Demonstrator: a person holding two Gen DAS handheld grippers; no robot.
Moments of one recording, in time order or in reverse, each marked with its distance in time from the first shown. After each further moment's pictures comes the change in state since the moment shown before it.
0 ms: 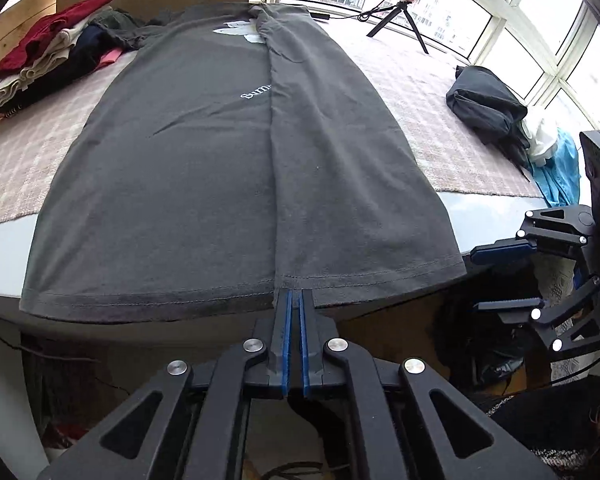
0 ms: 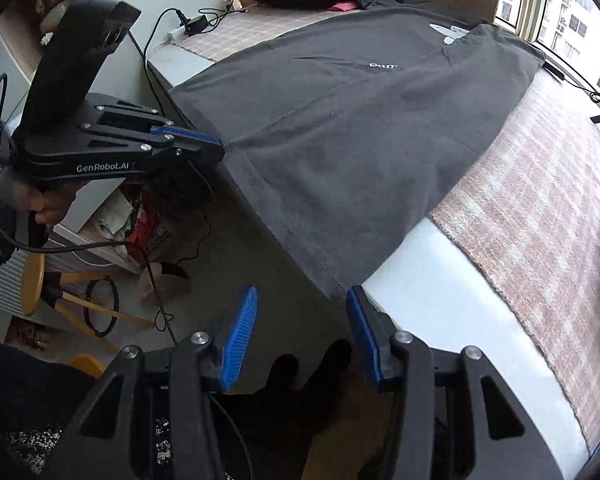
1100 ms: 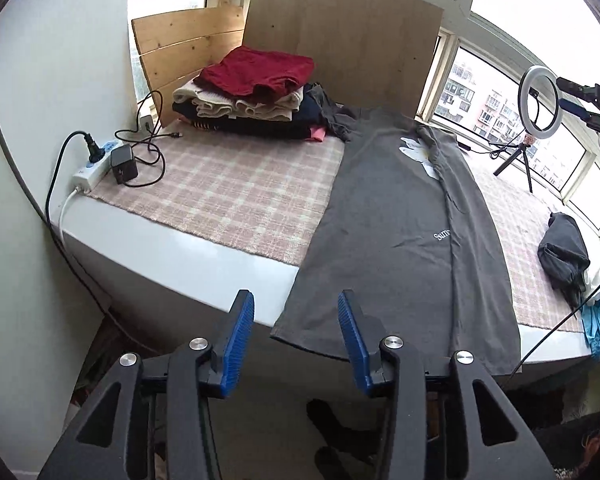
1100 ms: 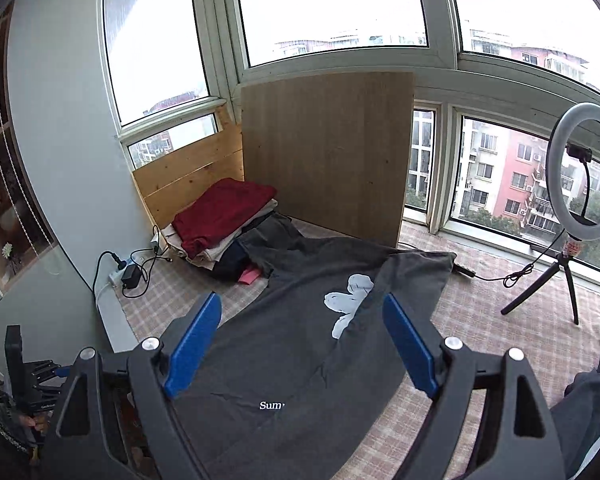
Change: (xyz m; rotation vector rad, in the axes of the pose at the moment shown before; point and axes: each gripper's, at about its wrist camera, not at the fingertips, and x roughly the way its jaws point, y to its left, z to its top) left arm -0.132 0.141 0.009 -0.297 -0.267 0.317; right arm -0.154 -0.081 0.288 0.092 -0.471 -0.130
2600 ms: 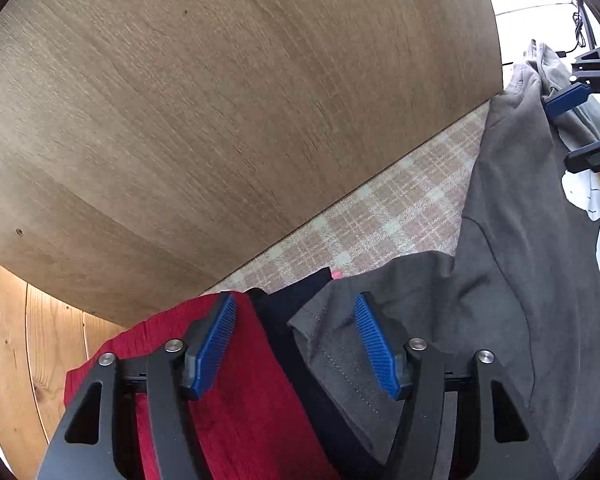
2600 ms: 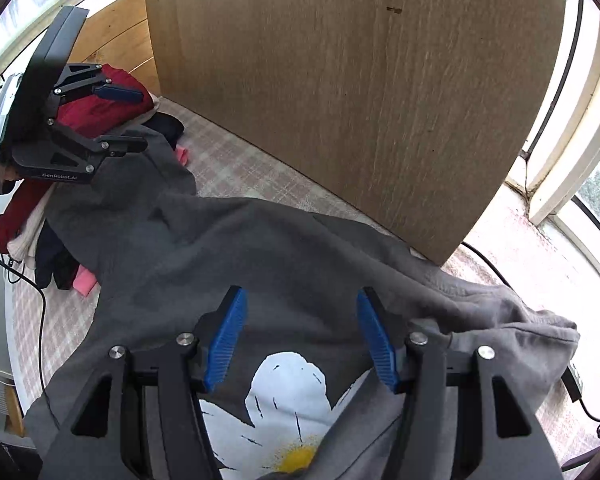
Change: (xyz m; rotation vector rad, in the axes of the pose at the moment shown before) left arm 0.414 -0.103 0.383 0.852 0.235 0.061; right arm 0.415 -0.115 0.030 -0.082 0.448 0.049
